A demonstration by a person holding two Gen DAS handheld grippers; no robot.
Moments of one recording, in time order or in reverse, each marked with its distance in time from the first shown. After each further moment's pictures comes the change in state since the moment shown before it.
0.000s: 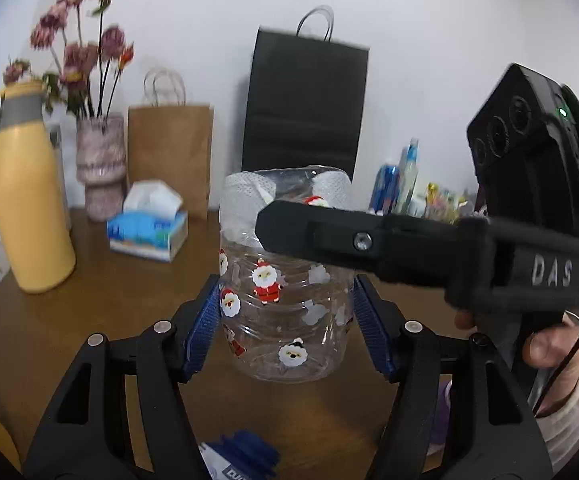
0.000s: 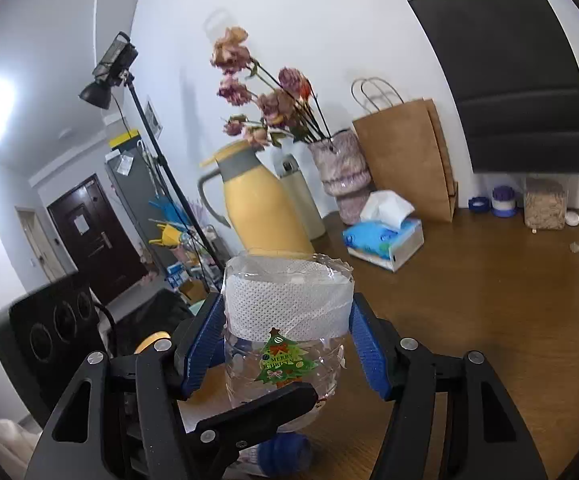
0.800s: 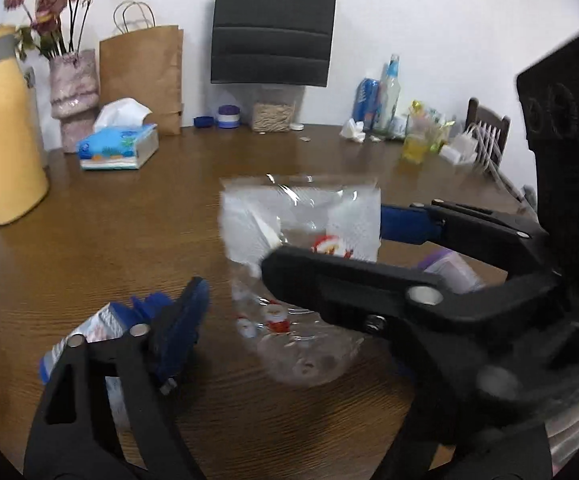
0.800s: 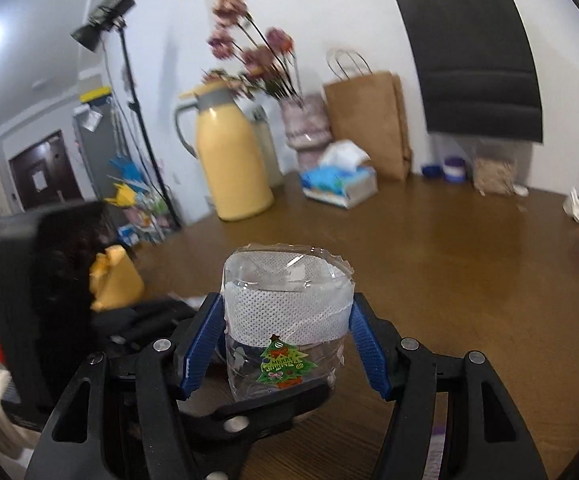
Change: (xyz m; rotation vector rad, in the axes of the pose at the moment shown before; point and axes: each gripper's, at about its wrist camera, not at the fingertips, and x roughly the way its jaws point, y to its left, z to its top) left arm 0.011 -0.036 -0.077 0.075 0.211 -0.026; right arm -0.028 0.001 -0.100 -0.112 0.092 -0.217
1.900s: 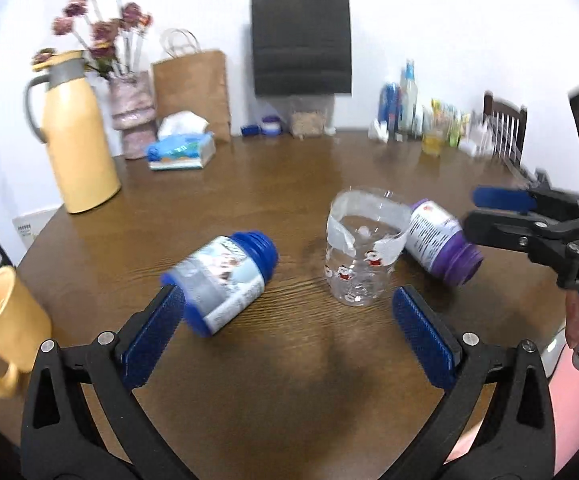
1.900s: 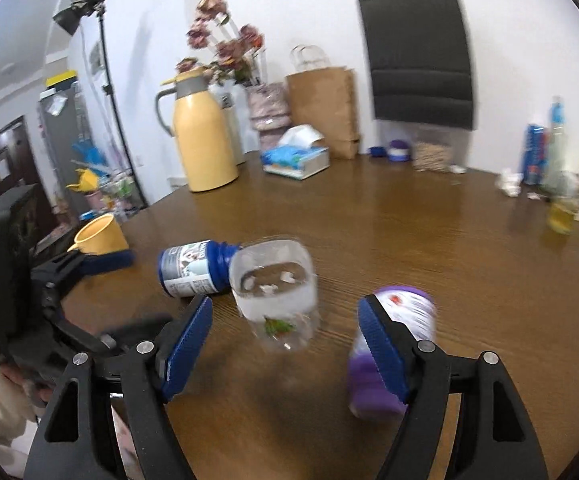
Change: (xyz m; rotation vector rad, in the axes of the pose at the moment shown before) left arm -0.111 0.003 -0.045 -0.005 -0.061 0.154; right arm -0.119 0.029 -0.037 0.012 -0.008 -0.208
